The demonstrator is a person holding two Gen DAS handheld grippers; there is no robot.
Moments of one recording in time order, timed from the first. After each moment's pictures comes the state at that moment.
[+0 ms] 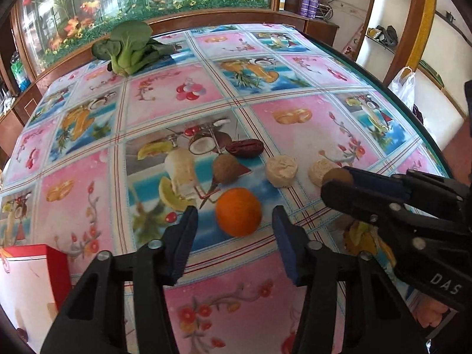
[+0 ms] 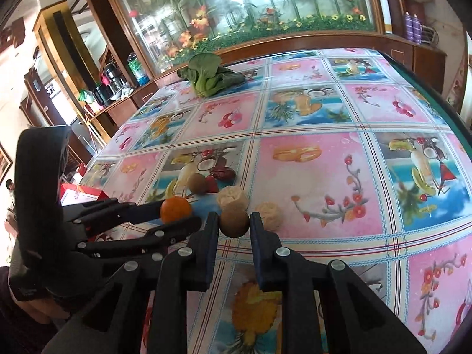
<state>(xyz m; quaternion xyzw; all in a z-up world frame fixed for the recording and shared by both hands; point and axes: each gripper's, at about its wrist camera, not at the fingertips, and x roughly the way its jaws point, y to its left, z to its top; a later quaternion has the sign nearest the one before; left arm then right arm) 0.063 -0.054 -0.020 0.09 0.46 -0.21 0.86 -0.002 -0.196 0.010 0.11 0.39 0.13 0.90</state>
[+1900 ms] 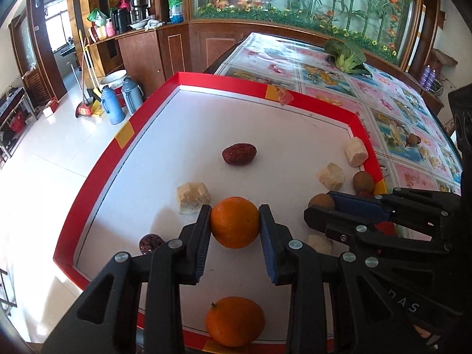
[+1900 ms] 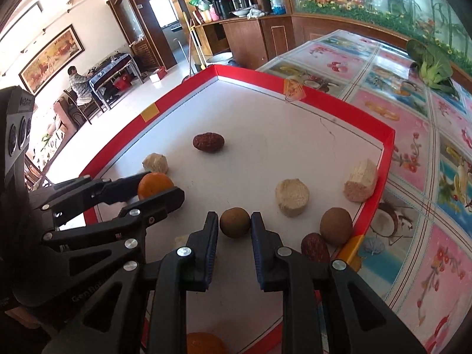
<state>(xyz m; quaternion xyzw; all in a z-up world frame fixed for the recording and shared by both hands) -0.089 0.231 -0.008 -0.05 0.44 0.06 0.89 -0.054 0.099 -0.001 -0.06 0.45 0.36 0.82</state>
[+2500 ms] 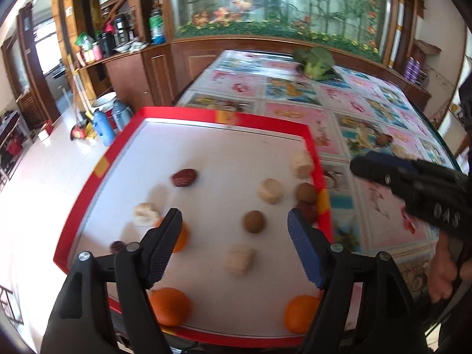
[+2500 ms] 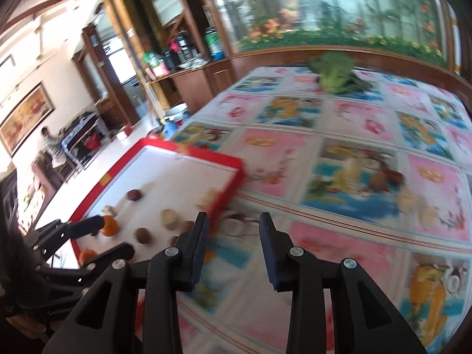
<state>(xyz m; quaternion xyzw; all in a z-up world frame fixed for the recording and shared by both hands) -0.094 0.165 0.023 -0.01 0.41 0.03 0.91 -0.041 -0.065 0.038 0.05 0.38 0.24 0.89</state>
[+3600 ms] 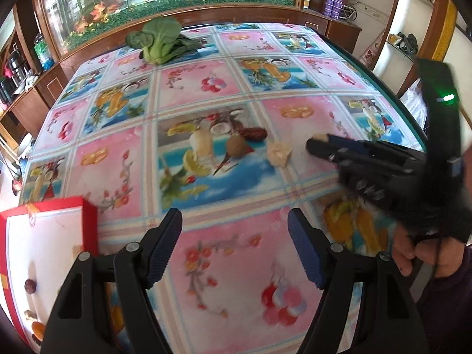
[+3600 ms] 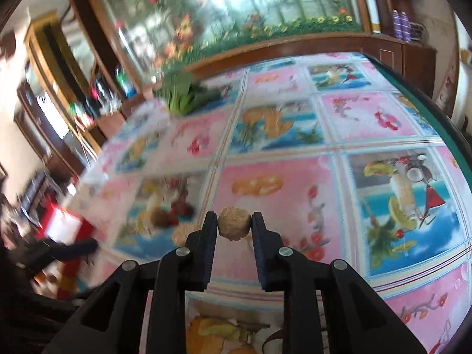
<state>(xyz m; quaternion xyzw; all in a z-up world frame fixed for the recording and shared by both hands) 0.030 -0.051 0.013 0.08 0.48 -0.15 0.86 0.013 -0.256 0.031 0.15 0.35 0.11 0.92</state>
